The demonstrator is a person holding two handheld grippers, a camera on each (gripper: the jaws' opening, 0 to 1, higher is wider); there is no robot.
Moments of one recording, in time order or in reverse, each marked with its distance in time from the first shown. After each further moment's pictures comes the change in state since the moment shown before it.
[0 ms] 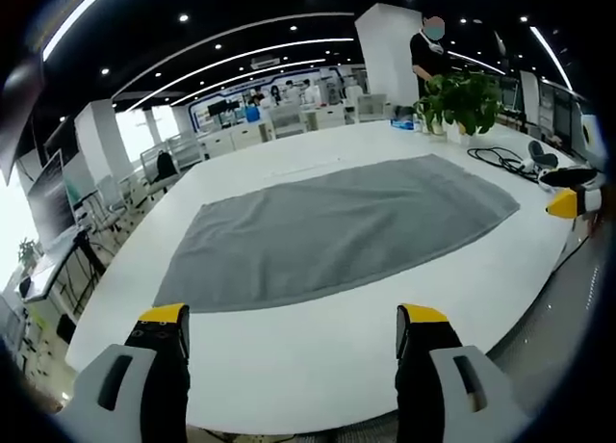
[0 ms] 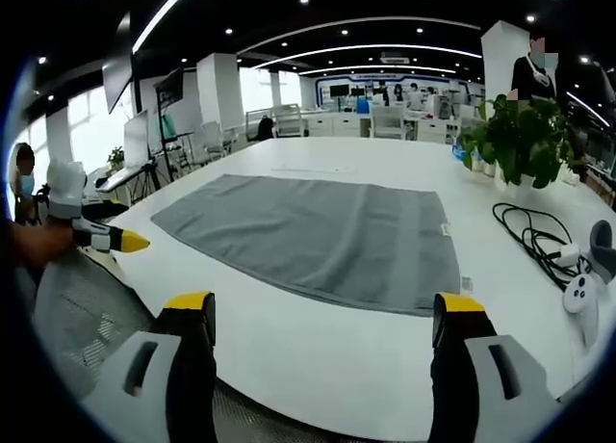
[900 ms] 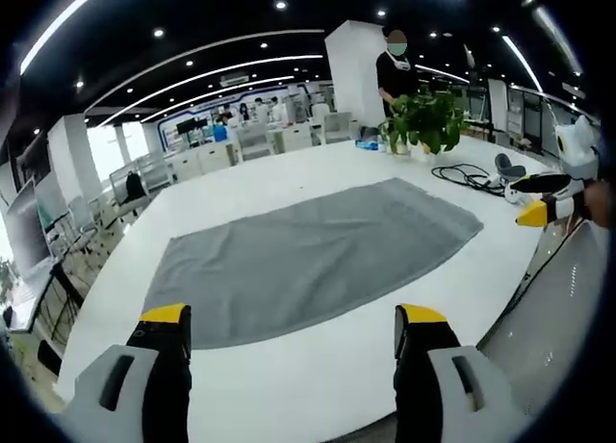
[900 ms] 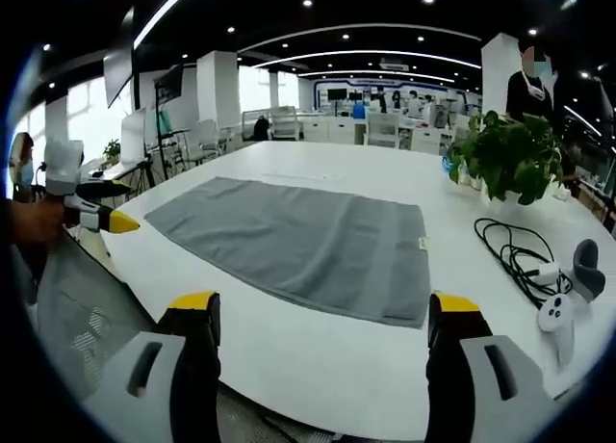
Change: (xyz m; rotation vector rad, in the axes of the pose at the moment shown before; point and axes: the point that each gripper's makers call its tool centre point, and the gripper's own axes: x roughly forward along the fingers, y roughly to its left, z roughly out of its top) left arm -0.016 -0.031 0.051 0.043 -0.092 -0.168; right arm -0.028 -0.016 0.022 -0.052 -0.010 -0.039
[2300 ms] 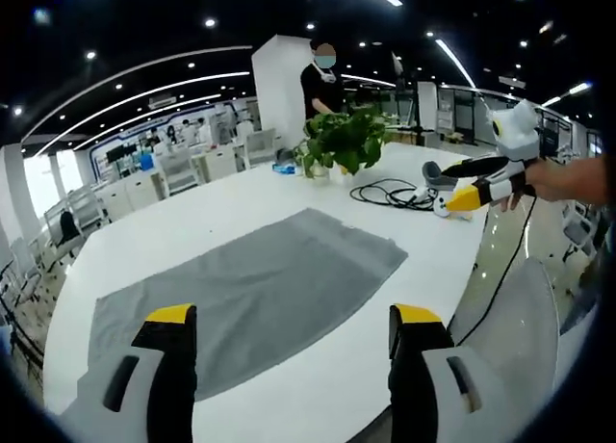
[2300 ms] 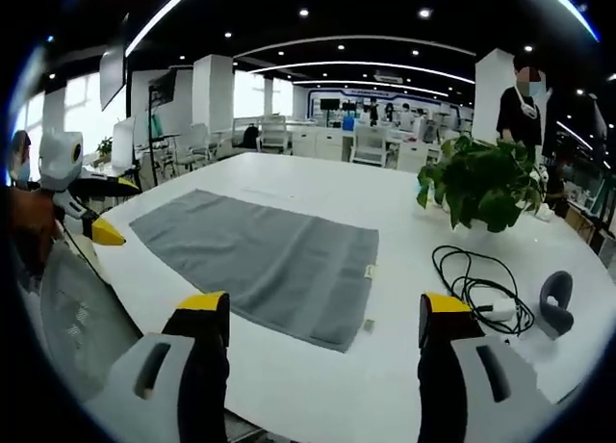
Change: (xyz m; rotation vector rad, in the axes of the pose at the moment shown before) left arm 0.012 -0.120 0.079 0.114 -0.071 -0.330; right arm -0.024 -0.096 0.041 -0.056 -0.022 -0.048
